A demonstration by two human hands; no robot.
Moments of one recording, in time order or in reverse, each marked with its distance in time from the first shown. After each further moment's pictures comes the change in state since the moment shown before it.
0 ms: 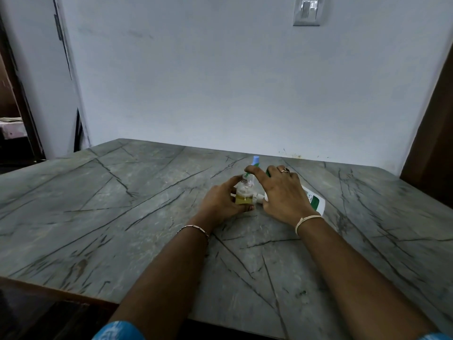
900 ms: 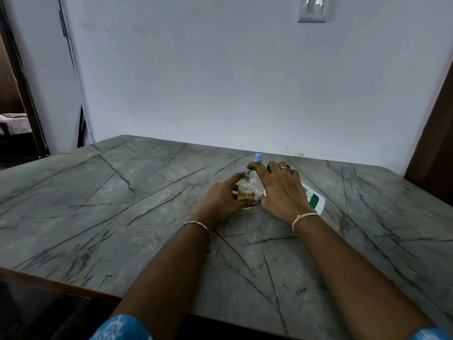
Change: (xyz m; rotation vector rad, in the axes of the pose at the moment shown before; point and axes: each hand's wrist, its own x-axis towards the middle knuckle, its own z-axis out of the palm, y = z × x) left_hand -0.001 0.001 0.001 -0.024 0.003 -0.006; right_hand 0.003 -0.008 0.002 -0.005 0.029 0.027
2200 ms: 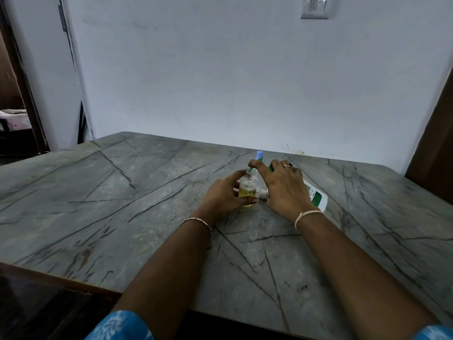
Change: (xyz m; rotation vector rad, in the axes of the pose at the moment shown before) left_hand 0.001 -0.001 -0.001 0.009 -0.001 0.015; right_hand 0.001 0.001 -0.002 -0.015 -0.055 0.015
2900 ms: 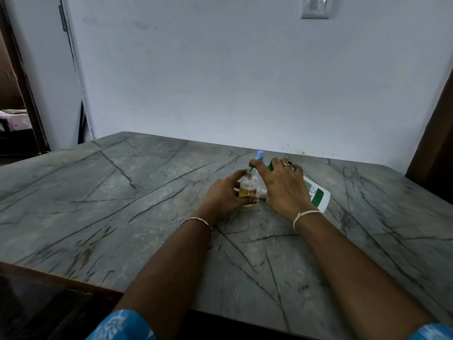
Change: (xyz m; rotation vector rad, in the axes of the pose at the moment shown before) left_hand 0.002 -0.005 0.002 -0.031 0.007 0.008; right_hand -0.001 -0.003 -0.001 -0.079 0.054 -0.006
